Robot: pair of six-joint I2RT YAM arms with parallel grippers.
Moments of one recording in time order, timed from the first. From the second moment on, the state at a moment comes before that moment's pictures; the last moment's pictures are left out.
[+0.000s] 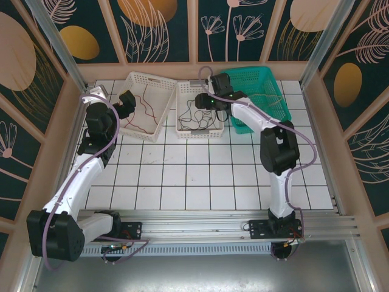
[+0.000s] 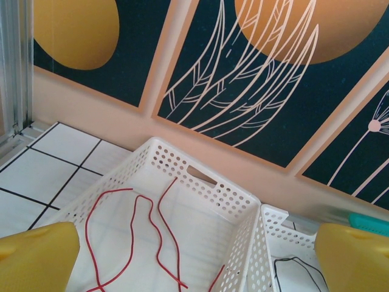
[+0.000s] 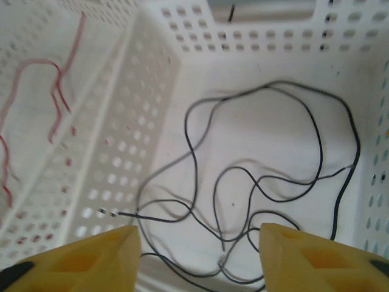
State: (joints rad) left arm -0.15 1.14 0.87 0.11 -0.17 -0.46; right arm 0.47 2.05 1.73 -0.40 -0.15 0.33
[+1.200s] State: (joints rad) left arm -0.20 1.14 0.83 0.16 -0.28 -0.41; right arm 0.42 1.08 0.92 0.01 0.29 0.23
